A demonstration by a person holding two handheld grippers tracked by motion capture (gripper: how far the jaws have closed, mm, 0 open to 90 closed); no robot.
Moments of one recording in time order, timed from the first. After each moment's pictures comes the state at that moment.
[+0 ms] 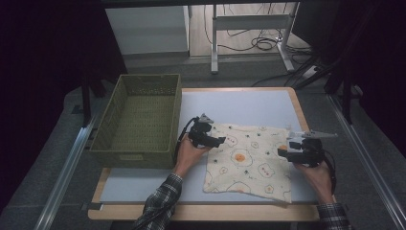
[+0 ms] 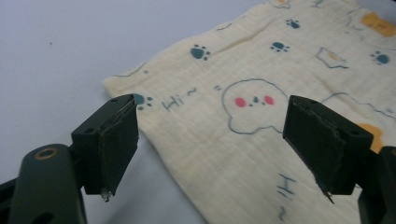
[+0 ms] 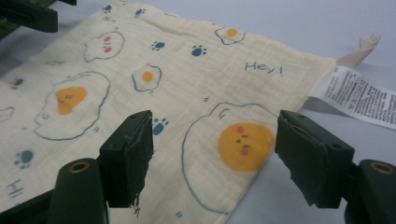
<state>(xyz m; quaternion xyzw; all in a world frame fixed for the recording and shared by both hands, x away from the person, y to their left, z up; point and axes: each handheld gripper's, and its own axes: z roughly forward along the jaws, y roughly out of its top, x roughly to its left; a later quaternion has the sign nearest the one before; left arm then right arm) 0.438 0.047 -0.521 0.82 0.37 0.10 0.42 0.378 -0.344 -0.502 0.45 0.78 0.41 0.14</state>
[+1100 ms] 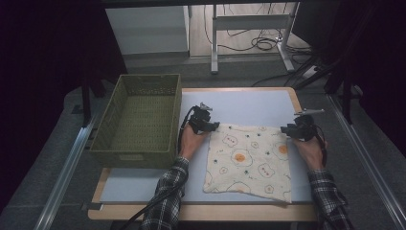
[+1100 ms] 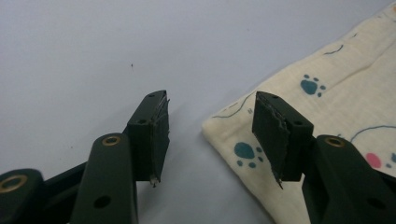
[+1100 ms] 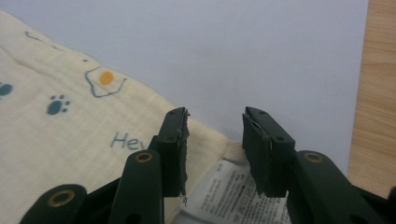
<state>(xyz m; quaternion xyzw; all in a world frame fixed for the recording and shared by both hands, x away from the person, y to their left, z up) 0.497 0.050 -0.535 0.82 0.41 0.13 0.39 0.474 -0.346 -0.508 0.48 0.79 0.33 0.20</state>
